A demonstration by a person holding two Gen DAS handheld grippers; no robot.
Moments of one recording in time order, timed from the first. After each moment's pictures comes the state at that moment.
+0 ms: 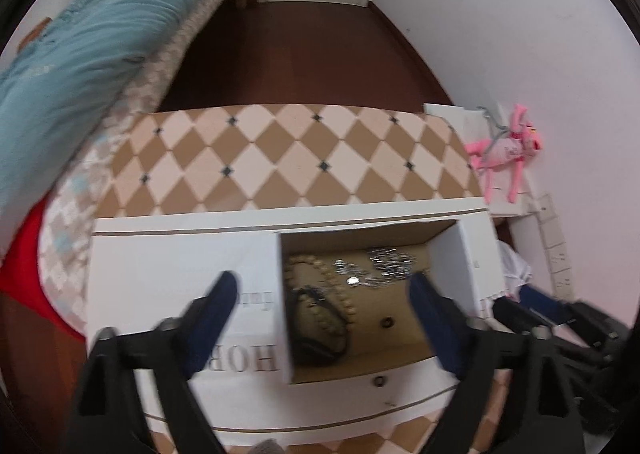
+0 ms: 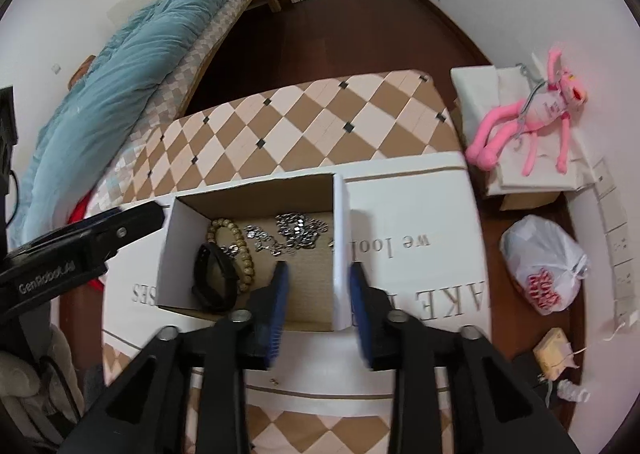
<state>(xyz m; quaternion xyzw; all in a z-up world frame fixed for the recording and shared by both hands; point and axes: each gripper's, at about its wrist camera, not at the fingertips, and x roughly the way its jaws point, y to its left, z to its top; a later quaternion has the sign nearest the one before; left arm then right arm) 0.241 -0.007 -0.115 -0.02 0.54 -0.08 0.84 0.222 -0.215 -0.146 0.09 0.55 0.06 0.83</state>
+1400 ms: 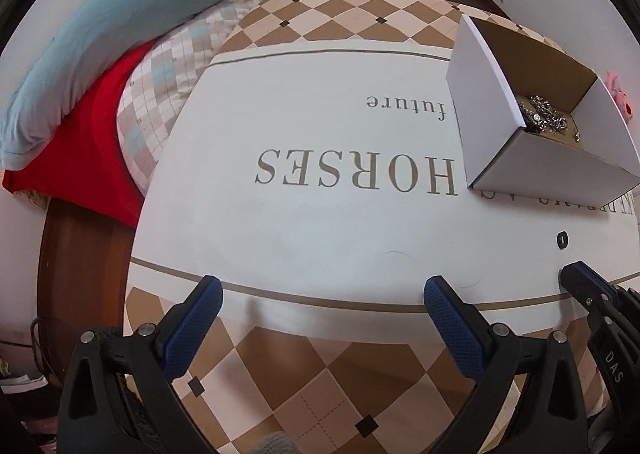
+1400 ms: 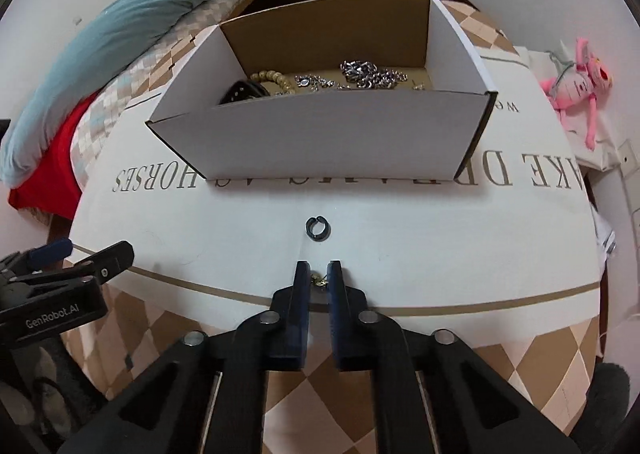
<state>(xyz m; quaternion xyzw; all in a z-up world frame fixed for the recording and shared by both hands) 0.117 0.071 -0.225 0.02 0.57 0.08 0.82 0.121 -0.133 -0.254 0.05 0.56 0.10 0.82</state>
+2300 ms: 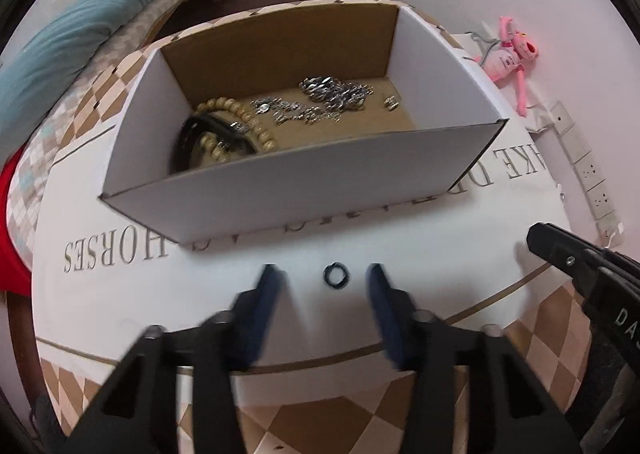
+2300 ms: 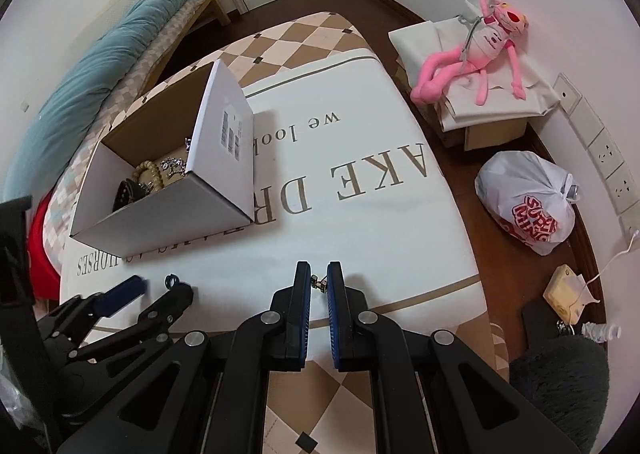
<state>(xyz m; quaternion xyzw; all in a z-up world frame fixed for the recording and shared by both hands) 0.146 -0.091 -0.236 0.06 0.55 -0.10 0.83 0.129 -0.262 -0.237 0.15 0.54 -0.01 0.83</state>
